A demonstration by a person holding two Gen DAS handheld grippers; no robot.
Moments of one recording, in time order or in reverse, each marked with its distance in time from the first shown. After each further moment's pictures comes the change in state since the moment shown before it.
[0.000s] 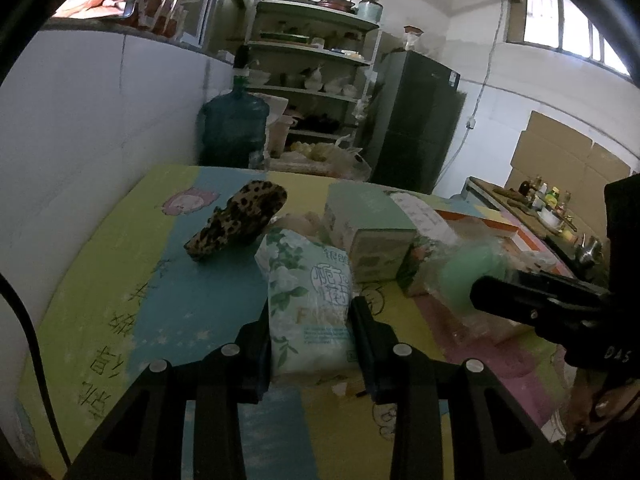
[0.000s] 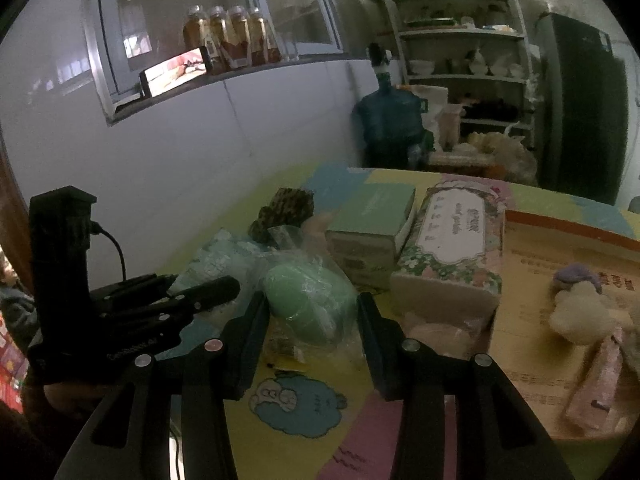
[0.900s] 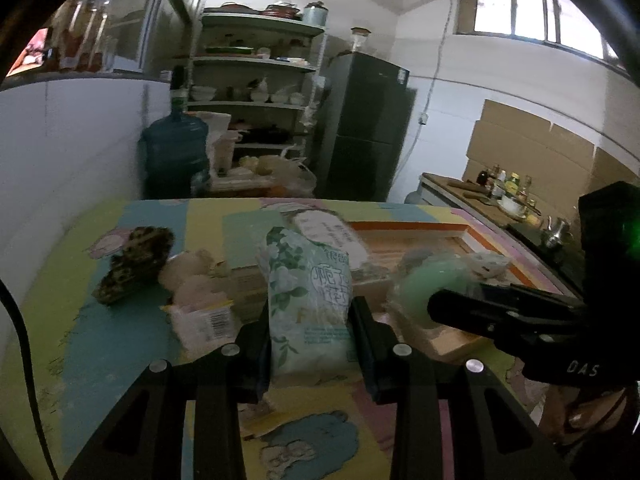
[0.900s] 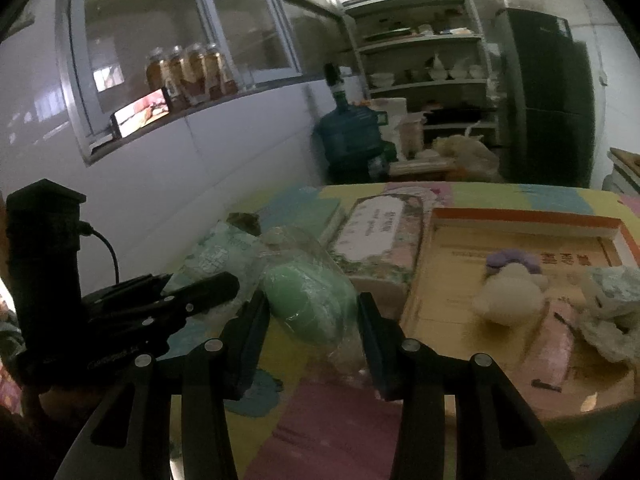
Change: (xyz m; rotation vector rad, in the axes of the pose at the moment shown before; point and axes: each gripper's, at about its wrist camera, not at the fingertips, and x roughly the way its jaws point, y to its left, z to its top) left arm 0.019 -0.078 0.022 0.110 -0.026 -0.137; right arm -0.048 -0.049 -0.012 0.098 -0.079 -0.080
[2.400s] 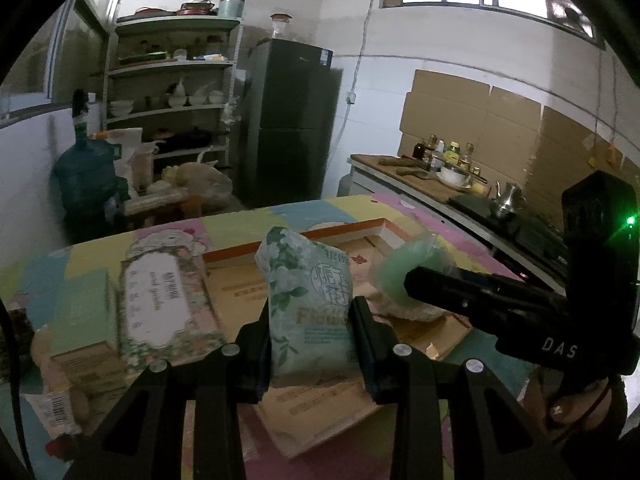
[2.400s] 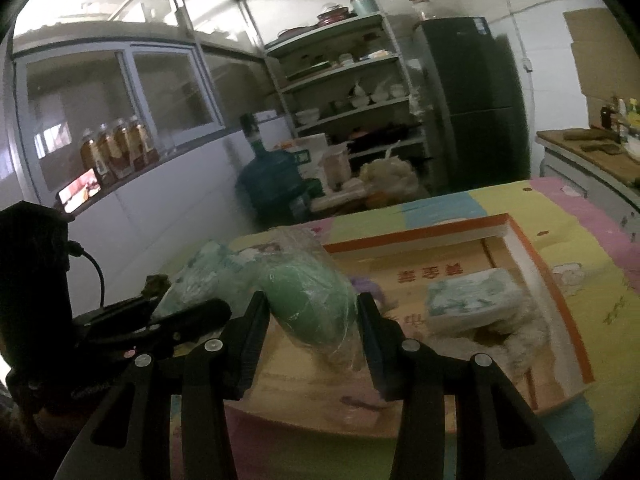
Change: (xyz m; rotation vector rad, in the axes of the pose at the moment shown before) left arm 0.080 -0.116 0.036 0.158 0.047 -0.191; right arm -0.074 -0.119 0.001 0.166 -0.146 -0.172
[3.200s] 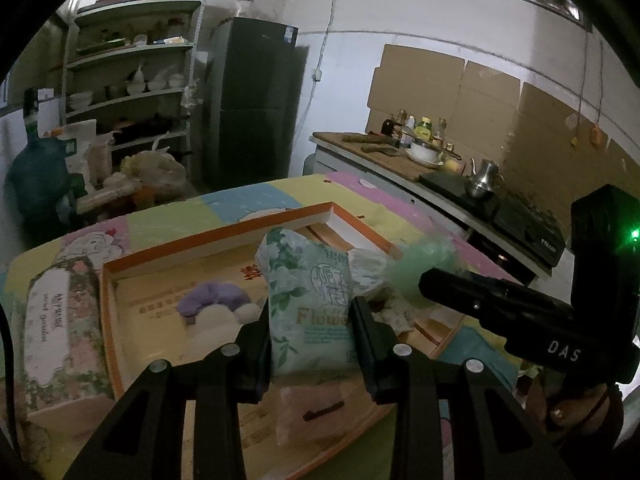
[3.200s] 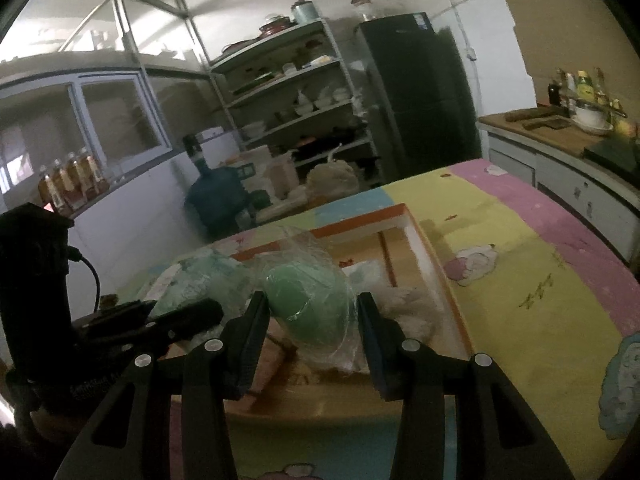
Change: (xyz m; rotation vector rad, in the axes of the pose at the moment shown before) left arm 0.072 -0.054 0.011 0.043 0.080 -0.100; right arm -0.034 -0.089 -0.013 0.110 -0.025 -0.134
